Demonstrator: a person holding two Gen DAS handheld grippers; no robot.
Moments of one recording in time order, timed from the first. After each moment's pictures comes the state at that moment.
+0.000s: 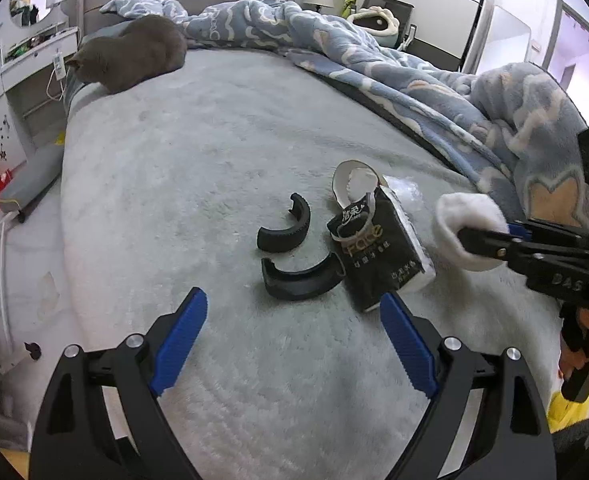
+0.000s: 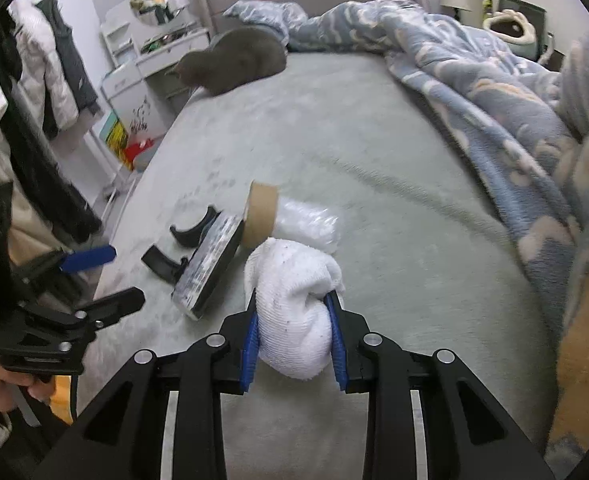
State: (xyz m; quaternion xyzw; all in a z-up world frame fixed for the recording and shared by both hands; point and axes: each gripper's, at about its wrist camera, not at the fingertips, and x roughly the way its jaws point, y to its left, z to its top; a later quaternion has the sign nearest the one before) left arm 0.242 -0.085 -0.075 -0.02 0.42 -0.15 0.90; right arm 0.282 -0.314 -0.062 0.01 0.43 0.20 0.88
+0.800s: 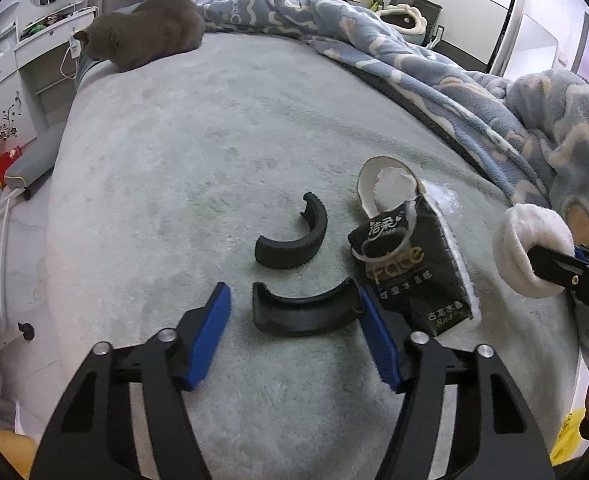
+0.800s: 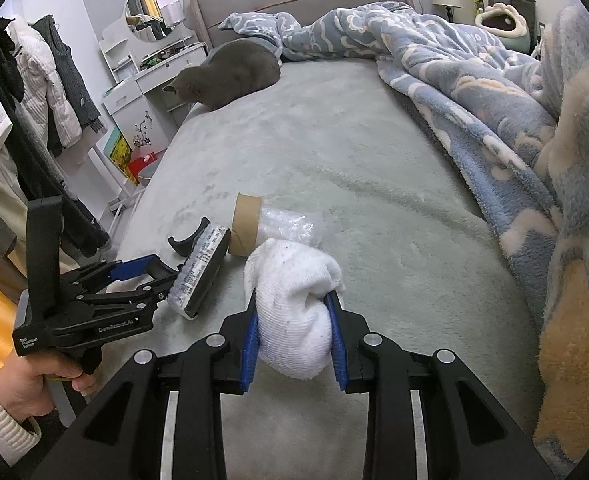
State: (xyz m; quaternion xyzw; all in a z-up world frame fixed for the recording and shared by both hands) left arm 0.268 -0.096 -0.096 -0.03 0.44 -0.11 0.89; right arm 0.280 -0.333 -0.056 0.03 0.42 0.21 0.88
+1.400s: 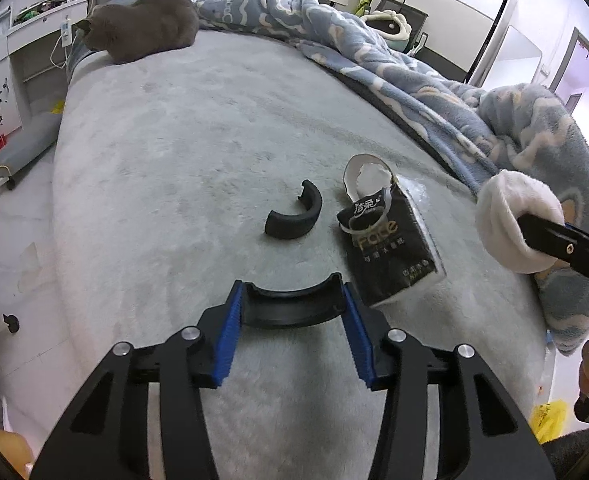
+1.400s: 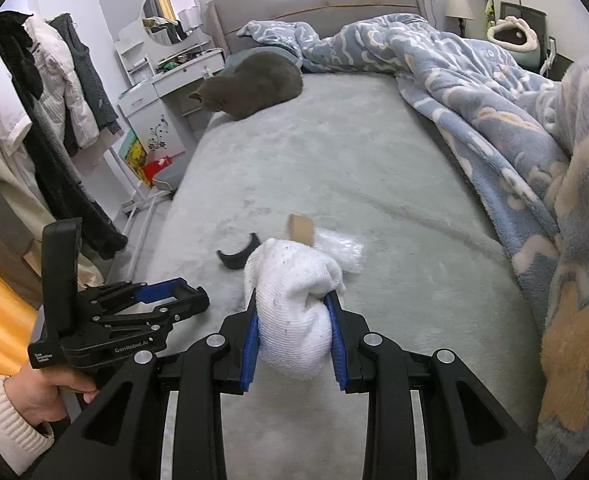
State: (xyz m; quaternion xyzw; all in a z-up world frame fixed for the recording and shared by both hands) left arm 0.238 -0.067 -0.081 -0.07 0.44 -0.16 0.88; right arm 0.259 -0.301 -0.020 0.02 0.41 0.23 0.88
